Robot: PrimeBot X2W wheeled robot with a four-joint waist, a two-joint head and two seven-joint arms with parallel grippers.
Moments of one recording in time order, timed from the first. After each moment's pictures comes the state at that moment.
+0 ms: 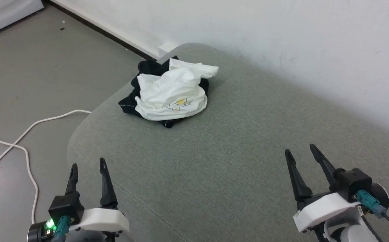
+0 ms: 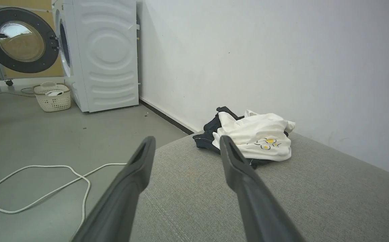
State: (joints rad) left arm 0.02 0.10 -0.06 0.09 -0.20 0.24 -0.26; right arm -0.02 -0.05 0.07 0.11 0.10 0.13 -0.15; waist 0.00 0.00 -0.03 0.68
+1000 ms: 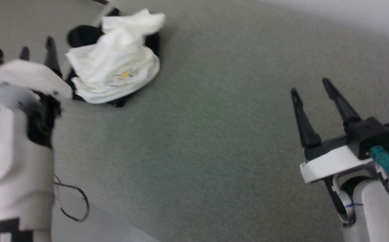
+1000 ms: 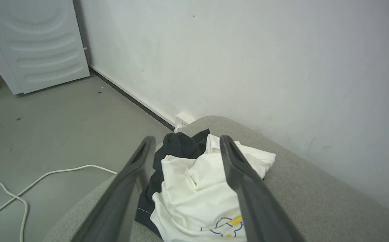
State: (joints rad) left arm -0.66 0.24 0.05 0.42 -0.46 0.13 0.10; right arm -0.20 -0.06 0.08 -0.10 -0.04 0.13 -0.03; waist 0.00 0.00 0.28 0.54
